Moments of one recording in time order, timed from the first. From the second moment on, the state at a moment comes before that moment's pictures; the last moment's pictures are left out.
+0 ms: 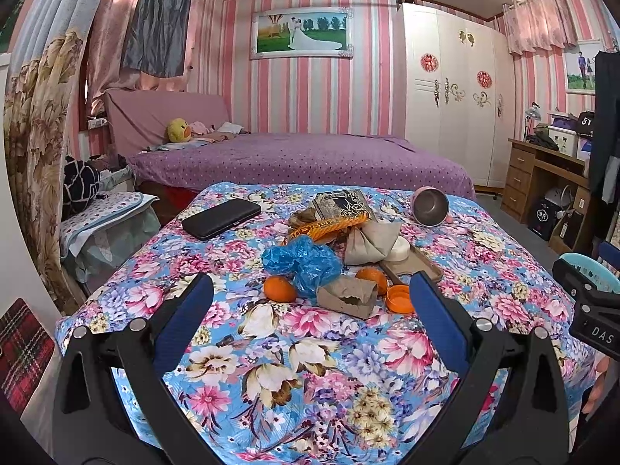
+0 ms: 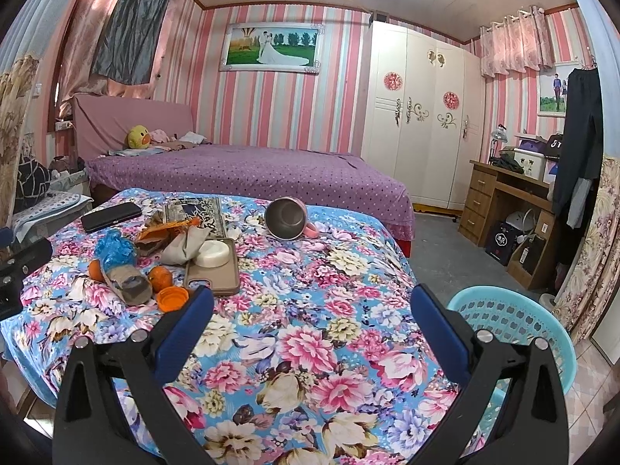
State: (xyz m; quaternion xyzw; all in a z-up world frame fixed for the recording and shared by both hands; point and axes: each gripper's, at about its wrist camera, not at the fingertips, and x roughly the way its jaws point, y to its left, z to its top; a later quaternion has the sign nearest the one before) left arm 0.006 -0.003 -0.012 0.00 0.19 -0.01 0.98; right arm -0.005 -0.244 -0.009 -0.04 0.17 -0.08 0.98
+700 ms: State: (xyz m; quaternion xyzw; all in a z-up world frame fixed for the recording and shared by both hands) left arm 0.054 -0.002 0.036 0.00 0.17 -0.02 0.99; right arm 0.048 -0.245 0.023 -0.04 0.17 -0.07 0.98
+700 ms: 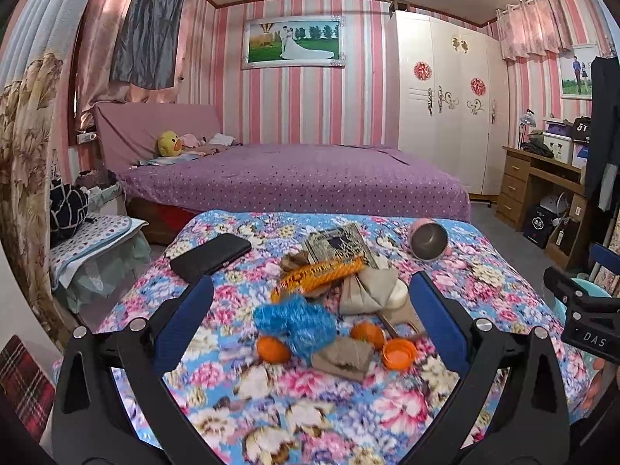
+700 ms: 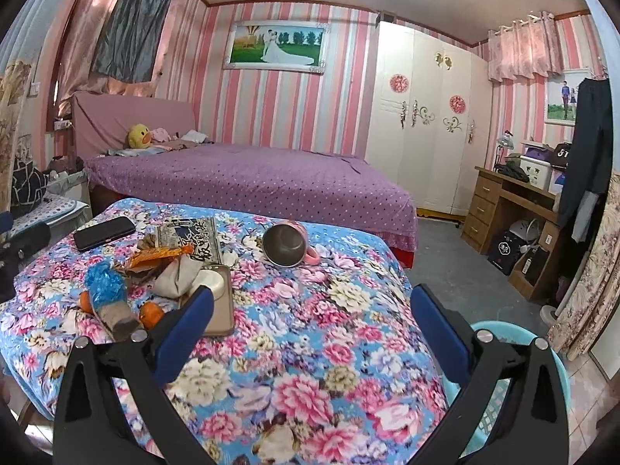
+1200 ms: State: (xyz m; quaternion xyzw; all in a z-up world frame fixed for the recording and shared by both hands) left arm 0.111 0.077 -0.016 0.00 0.25 0.03 0.97; right arm 0.103 -0.236 -0.020 -0.05 0.21 -0.05 0.97
